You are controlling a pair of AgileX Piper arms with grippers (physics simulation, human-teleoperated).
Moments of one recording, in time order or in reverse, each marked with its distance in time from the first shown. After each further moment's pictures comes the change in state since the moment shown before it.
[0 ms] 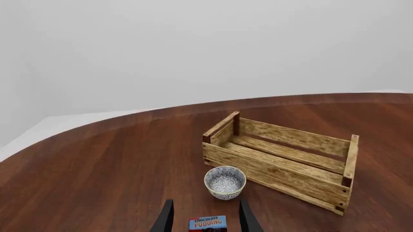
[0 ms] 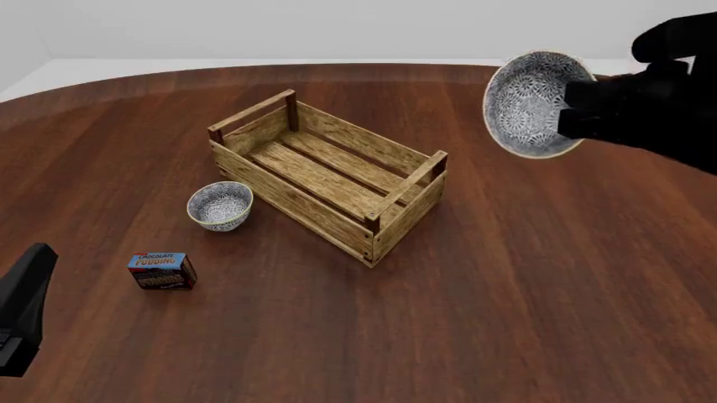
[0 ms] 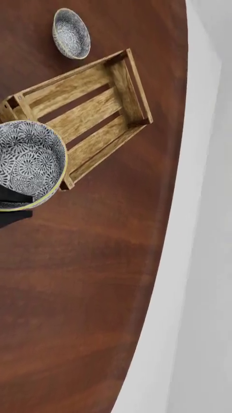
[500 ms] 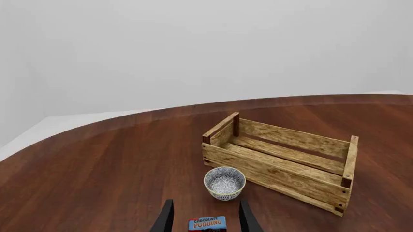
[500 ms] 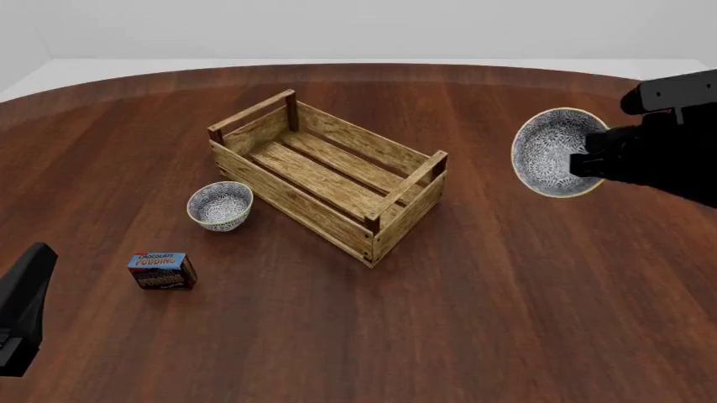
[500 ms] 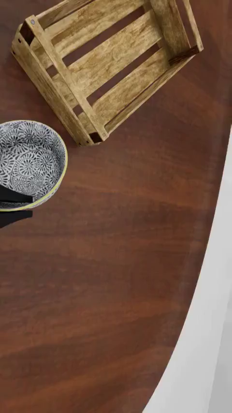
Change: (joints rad) left arm 0.000 -0.001 0.003 -0.006 -0.004; right arm -0.167 0.119 0.075 -0.026 -0.077
